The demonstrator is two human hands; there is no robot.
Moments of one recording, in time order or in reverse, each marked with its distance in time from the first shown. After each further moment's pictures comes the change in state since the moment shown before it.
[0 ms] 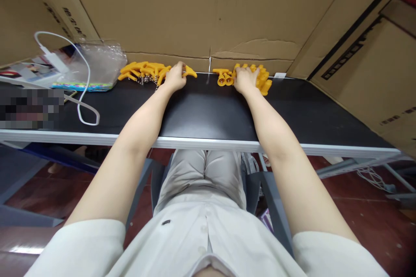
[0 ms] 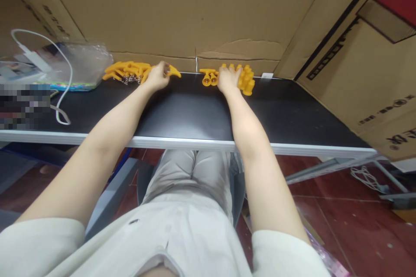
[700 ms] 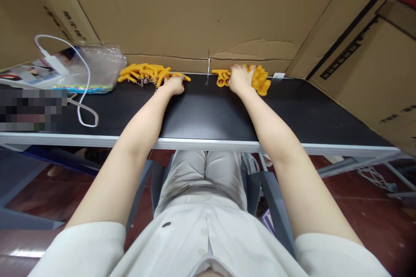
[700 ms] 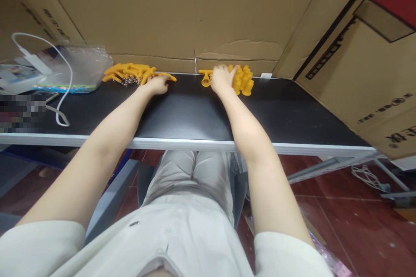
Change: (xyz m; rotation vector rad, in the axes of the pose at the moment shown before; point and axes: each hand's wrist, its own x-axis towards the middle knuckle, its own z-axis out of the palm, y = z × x) left_hand -0.001 -0.014 0.001 0.276 -0.264 0.027; right_hand -0.024 -0.039 -0.035 0.170 -0.009 0.007
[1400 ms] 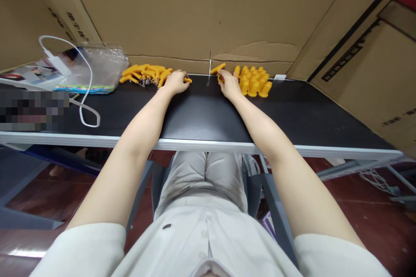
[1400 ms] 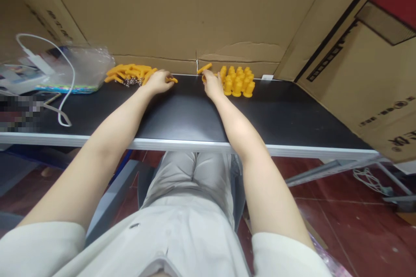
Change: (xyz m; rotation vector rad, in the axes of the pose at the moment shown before) left_hand 0.004 0.005 -0.001 -0.032 0.195 0.078; right_hand 0.005 -0.007 0.037 0.188 -0.032 -0.125
